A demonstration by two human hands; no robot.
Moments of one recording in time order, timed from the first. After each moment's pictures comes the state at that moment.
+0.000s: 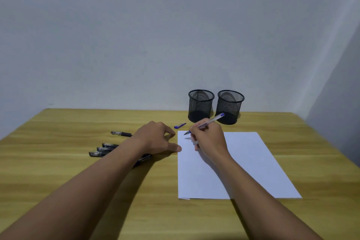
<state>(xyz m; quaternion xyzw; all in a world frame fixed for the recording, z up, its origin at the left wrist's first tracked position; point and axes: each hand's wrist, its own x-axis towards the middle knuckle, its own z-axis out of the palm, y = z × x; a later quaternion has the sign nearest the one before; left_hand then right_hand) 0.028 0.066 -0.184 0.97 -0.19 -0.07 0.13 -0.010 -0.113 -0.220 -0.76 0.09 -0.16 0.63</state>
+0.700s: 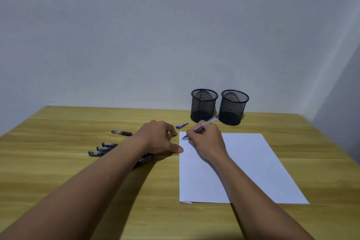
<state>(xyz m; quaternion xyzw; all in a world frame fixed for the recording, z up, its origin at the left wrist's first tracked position) 0.036 0.064 -0.187 0.97 -0.19 -0.07 0.13 0.006 -0.112 -0.236 -0.81 0.08 -0.15 0.56</state>
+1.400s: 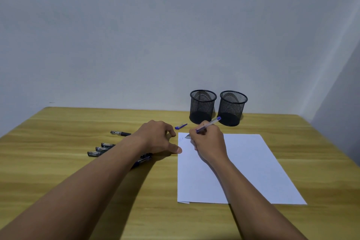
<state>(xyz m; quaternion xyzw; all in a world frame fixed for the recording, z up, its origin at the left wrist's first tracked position) 0.040 0.061 -0.186 0.97 -0.19 -0.08 0.12 -0.001 -0.115 -0.233 -0.81 0.09 -0.18 0.55</state>
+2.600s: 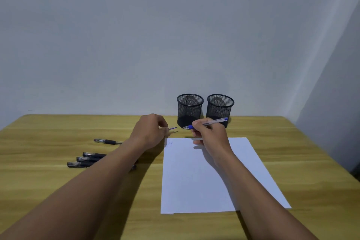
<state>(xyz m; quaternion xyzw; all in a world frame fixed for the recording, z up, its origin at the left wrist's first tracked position) 0.065 0.032 -0.196 0.94 -0.14 0.08 0.31 -0.010 -0.148 -0.199 -0.68 0.12 -0.14 0.71</state>
